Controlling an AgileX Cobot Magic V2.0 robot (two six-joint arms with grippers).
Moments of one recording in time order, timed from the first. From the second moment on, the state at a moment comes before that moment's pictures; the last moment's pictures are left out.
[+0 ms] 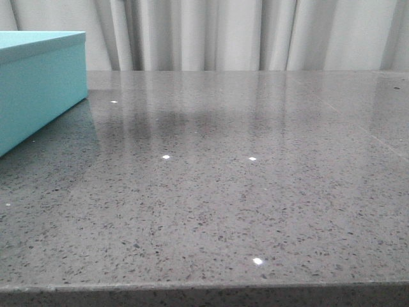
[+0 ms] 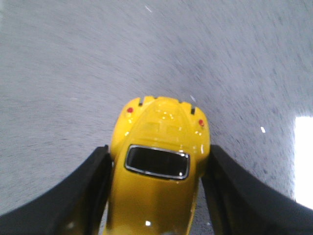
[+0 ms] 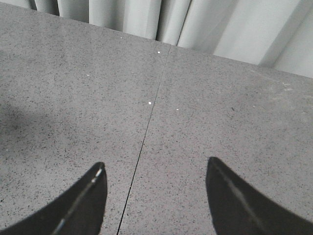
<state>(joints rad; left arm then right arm) -0.52 1.70 -1.95 -0.28 1.22 0.93 0.49 0.79 -1.05 -0.41 0.81 0.33</state>
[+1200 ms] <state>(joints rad) 0.18 1.70 -1.46 -0.41 1.07 0.54 0.49 0.79 -1.05 -0.41 0.81 0.33</state>
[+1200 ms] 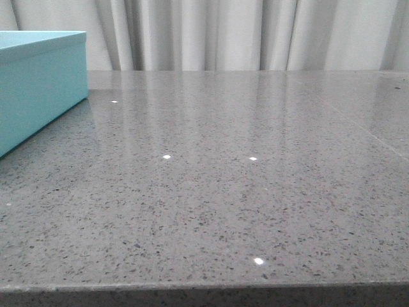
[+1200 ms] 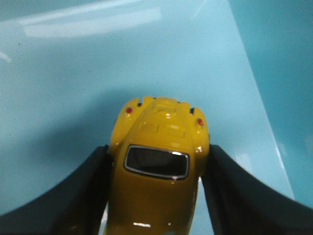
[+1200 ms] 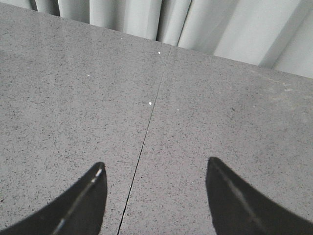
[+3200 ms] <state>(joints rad) 0.18 0.70 -0.85 -0.93 0.58 0.90 0.49 0.66 -0.82 -0.46 0.57 0.33</state>
